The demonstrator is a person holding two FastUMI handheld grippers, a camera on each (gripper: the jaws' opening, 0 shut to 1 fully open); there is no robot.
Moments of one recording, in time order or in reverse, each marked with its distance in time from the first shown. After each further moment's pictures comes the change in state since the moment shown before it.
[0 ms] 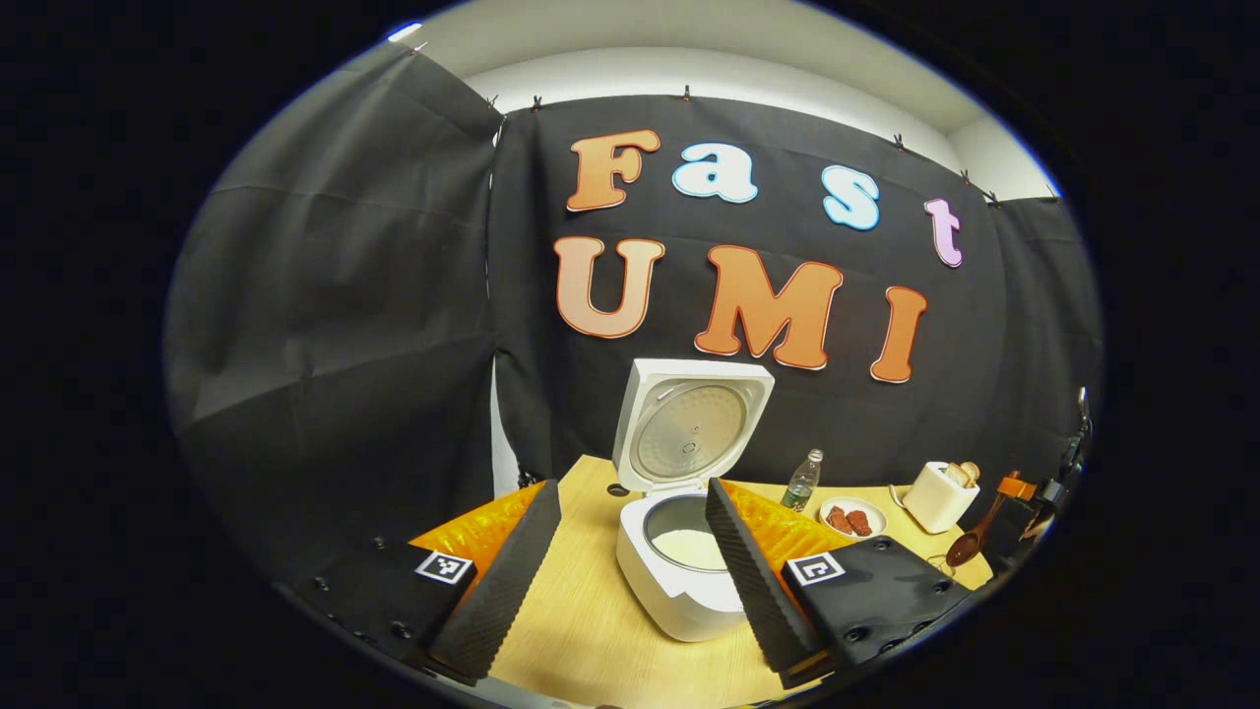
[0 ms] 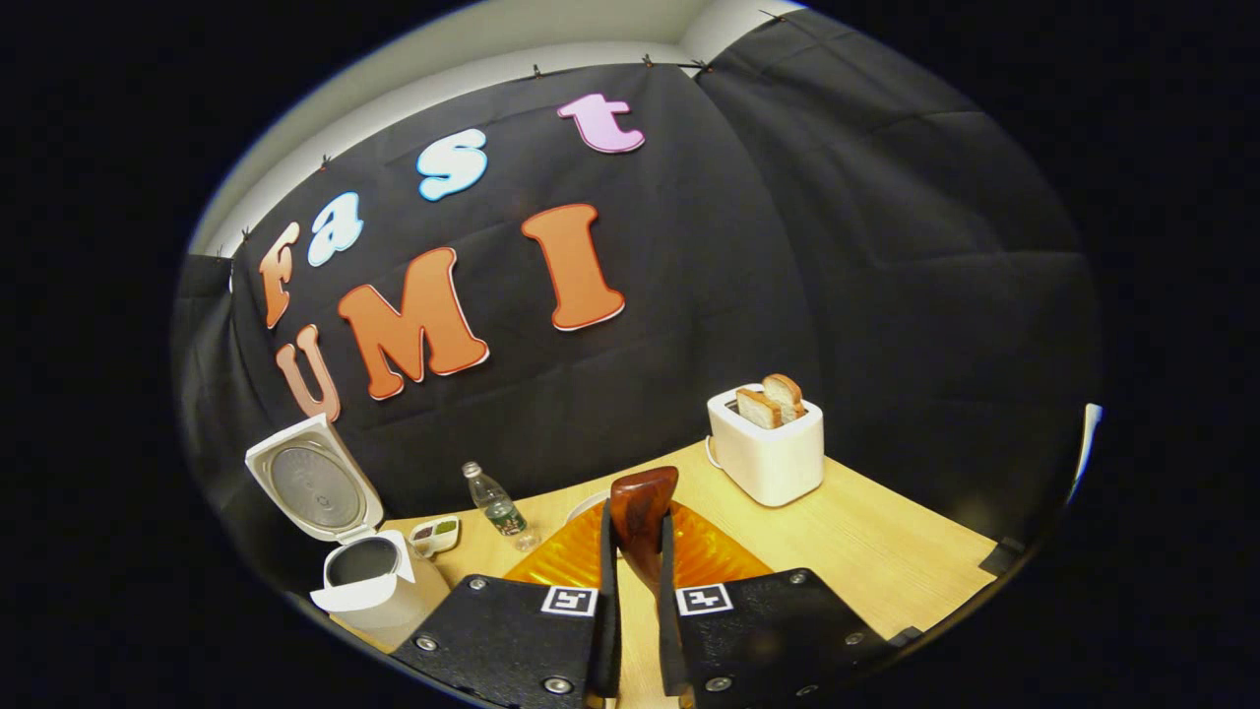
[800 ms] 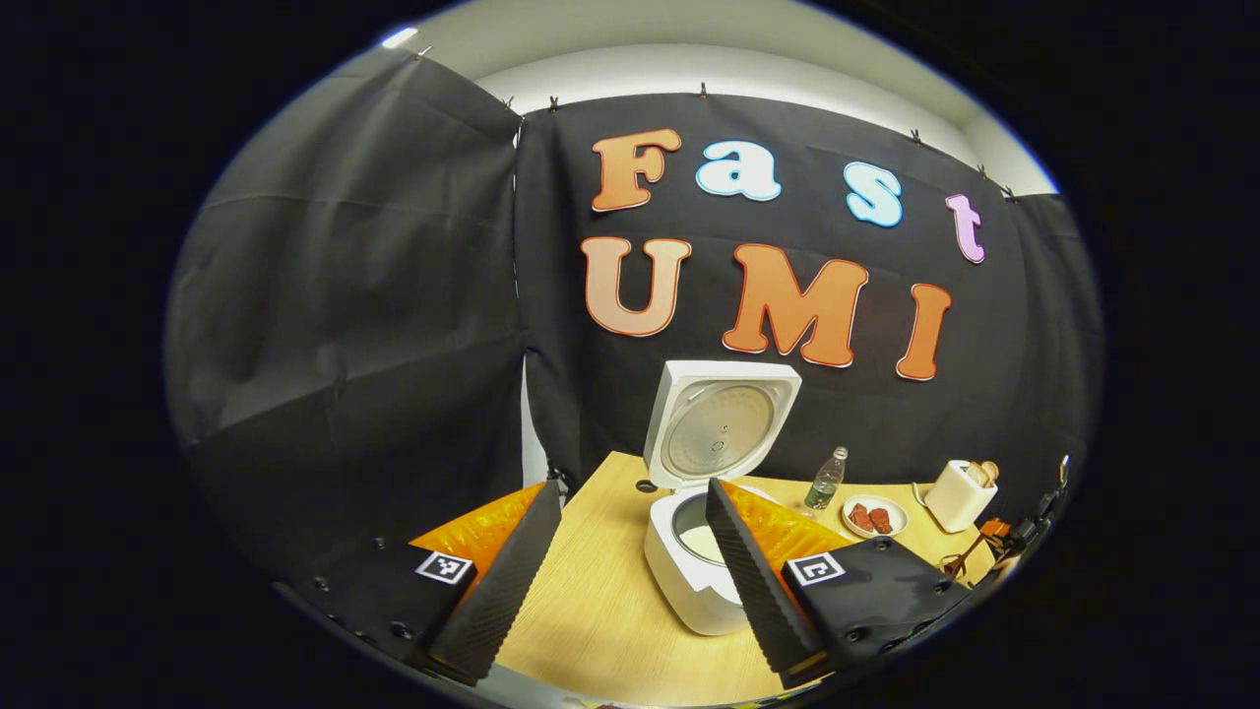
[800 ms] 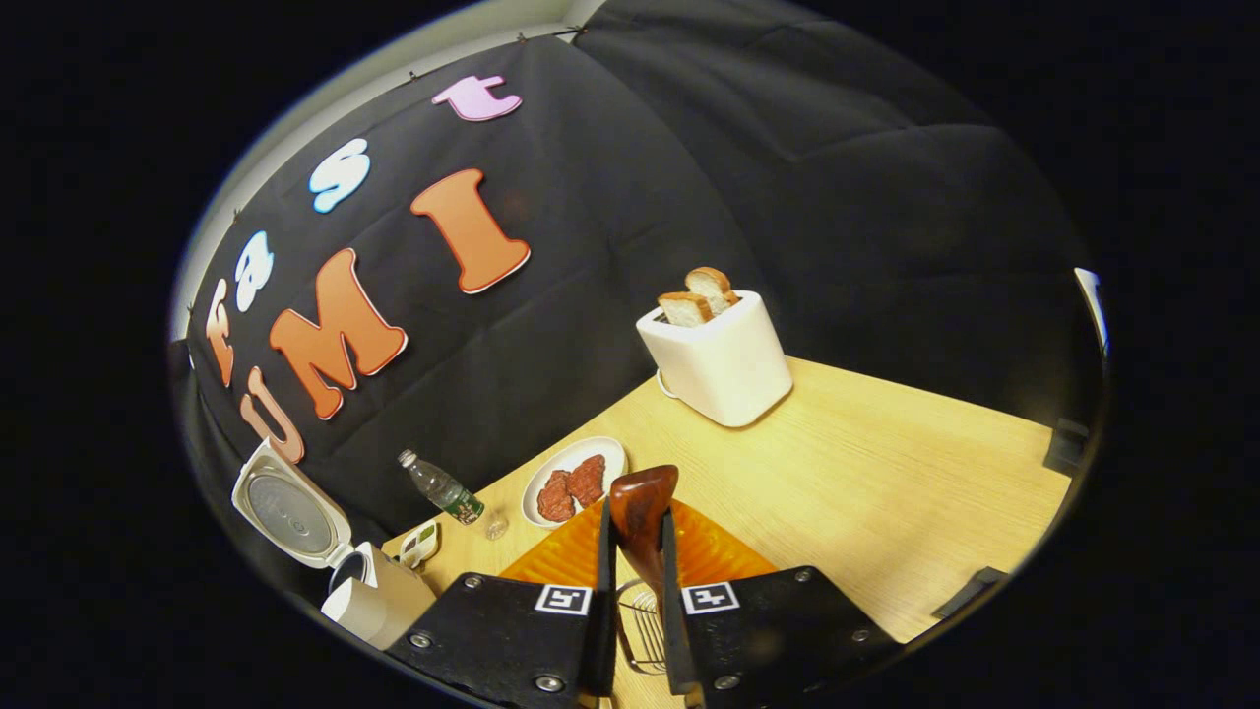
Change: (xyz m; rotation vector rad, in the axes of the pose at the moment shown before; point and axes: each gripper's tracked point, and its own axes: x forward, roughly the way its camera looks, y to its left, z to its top) left arm -0.011 0.015 0.007 0.002 0.026 0.067; right arm 0.036 -0.063 -0.089 0.262 0.115 -0.090
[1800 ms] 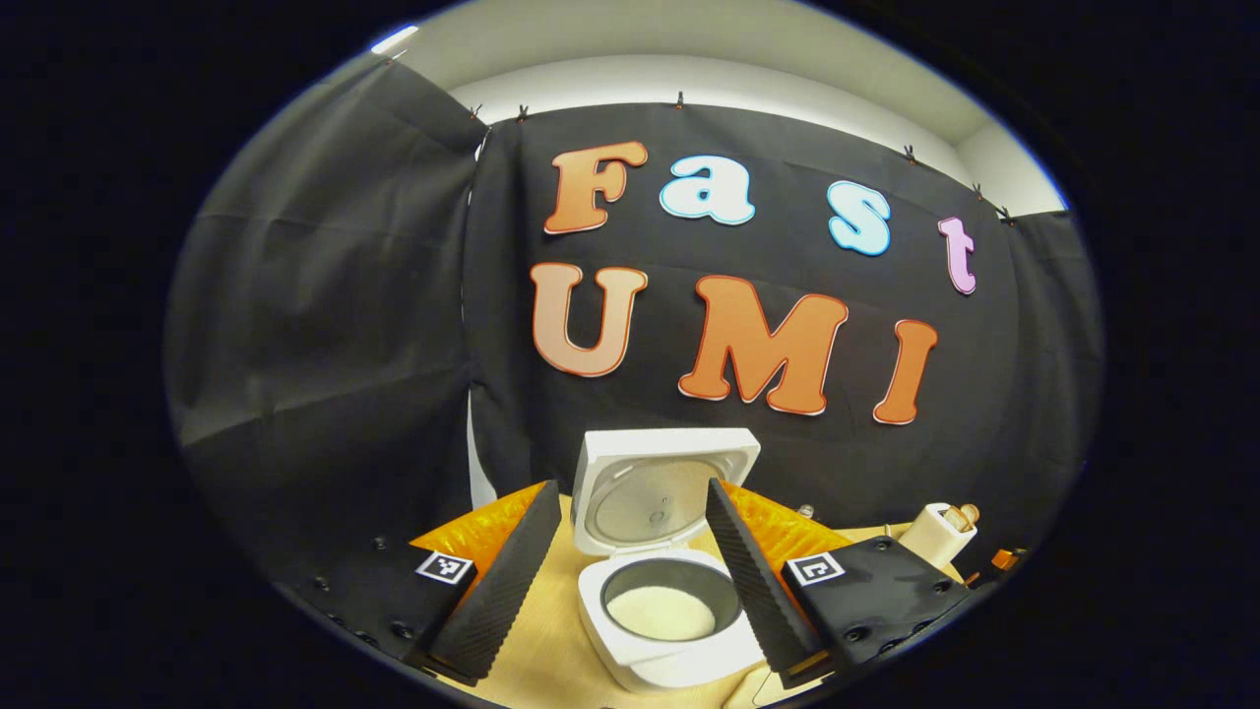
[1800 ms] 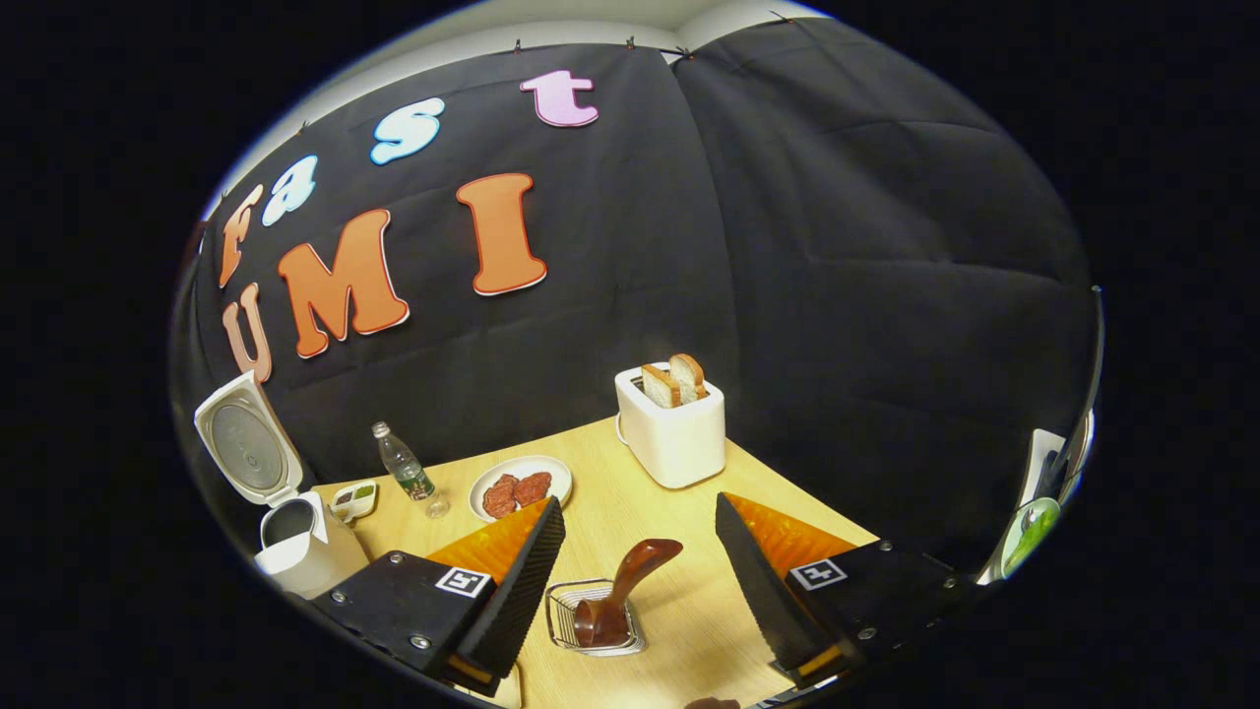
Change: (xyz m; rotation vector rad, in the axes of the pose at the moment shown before) left arm 0.110 -0.088 0.091 -0.021 -0.104 -0.084; right arm -0.076 0.008 0.086 -0.348 -0.083 -0.120
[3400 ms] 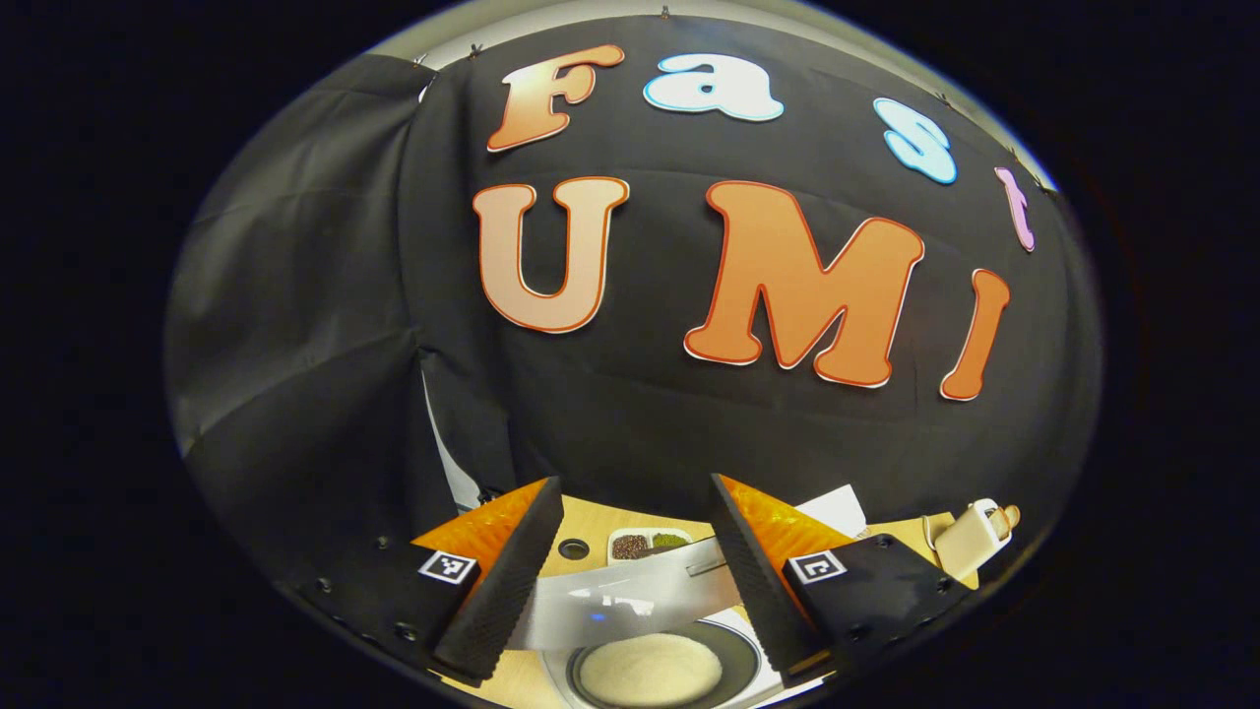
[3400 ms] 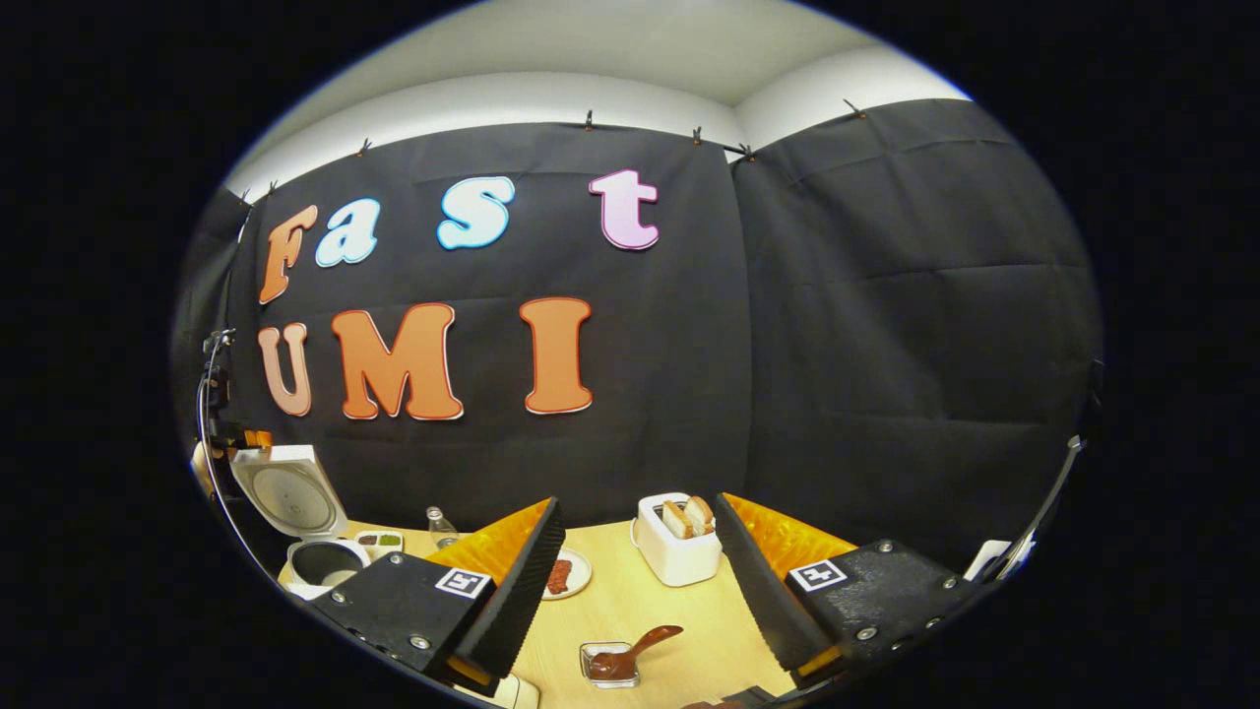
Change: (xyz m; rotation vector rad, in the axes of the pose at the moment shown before) left arm 0.183 -0.030 -0.055 0.030 0.237 -0.002; right arm -0.103 0.060 0.161 -0.147 -0.263 0.058
